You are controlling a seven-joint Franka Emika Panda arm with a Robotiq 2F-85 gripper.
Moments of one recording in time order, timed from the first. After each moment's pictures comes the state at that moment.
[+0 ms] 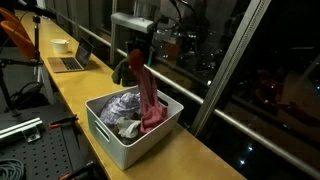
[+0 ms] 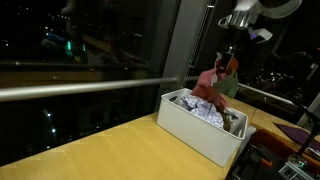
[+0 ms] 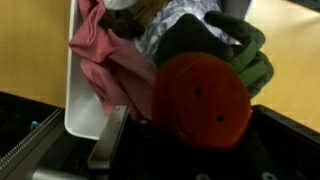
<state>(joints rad) 0.01 0.06 0.06 -1.95 -0.02 2.04 -0.38</state>
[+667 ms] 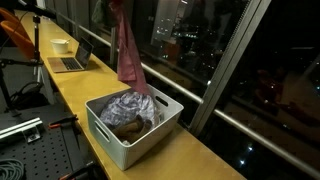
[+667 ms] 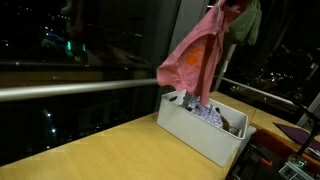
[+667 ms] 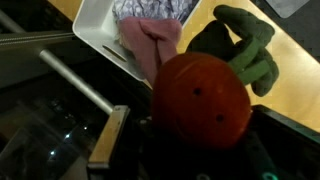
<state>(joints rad) 0.24 0.03 0.24 -1.53 -0.26 1.65 -0.33</state>
